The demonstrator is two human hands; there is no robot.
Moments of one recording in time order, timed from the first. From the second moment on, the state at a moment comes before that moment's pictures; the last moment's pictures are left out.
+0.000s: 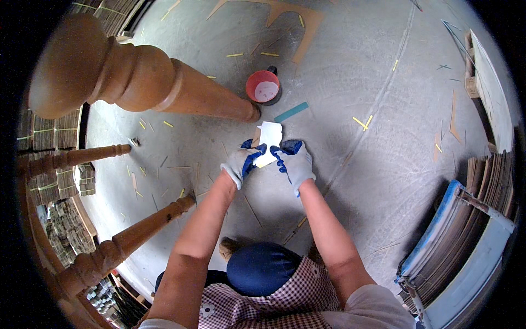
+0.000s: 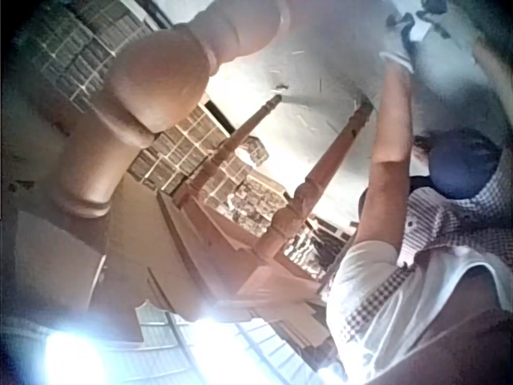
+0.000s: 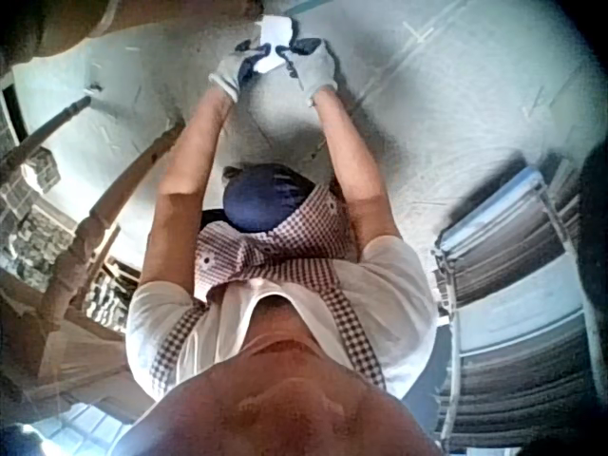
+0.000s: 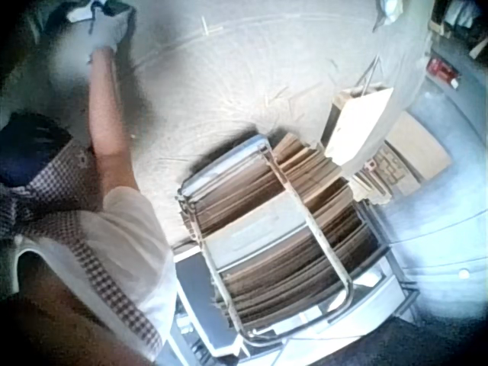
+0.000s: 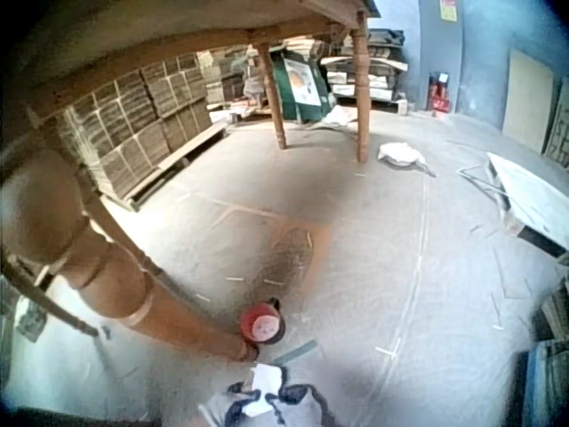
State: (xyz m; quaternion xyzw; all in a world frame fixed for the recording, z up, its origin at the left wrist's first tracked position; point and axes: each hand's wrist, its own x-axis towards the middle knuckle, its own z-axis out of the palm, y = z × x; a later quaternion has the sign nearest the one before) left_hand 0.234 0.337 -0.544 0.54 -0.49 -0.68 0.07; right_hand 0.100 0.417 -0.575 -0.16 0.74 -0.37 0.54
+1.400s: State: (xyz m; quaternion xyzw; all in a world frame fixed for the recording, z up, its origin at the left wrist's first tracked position) left_hand 0.236 0.286 -0.502 0.51 -0.74 -0.37 0.22; right_hand 0.127 0.325 -0.617 -0.40 0.81 -0.23 0.35
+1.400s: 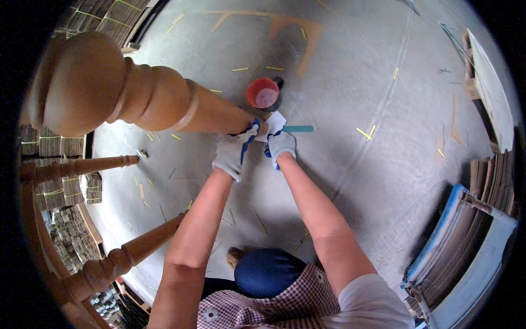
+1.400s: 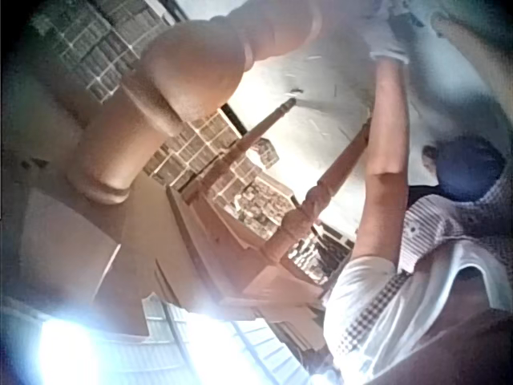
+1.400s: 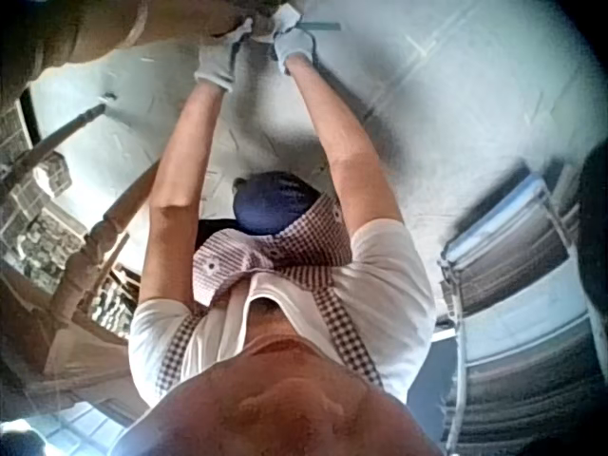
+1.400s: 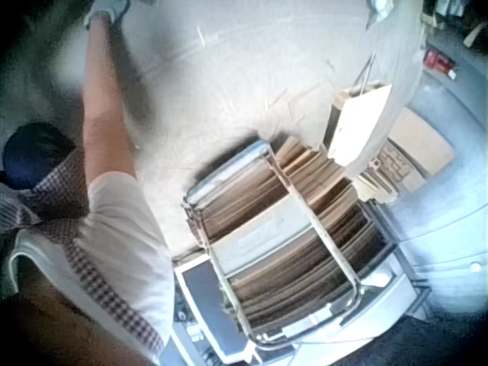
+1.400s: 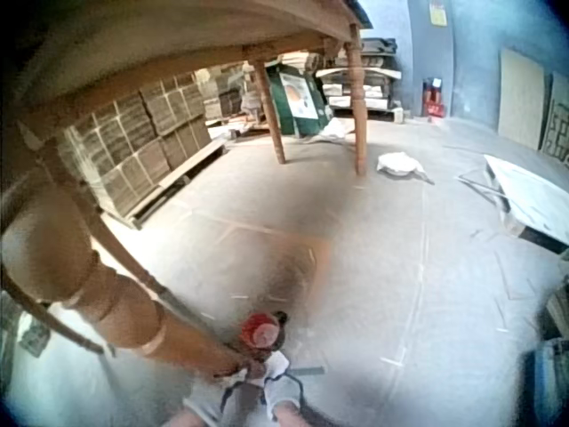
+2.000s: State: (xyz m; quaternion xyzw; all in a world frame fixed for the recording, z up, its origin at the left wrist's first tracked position) left_hand 0.238 0.308 -0.524 0.65 -0.66 -0.38 0.05; right_hand 0.130 0.336 -0.682 -0.58 0.72 -0.18 0.34
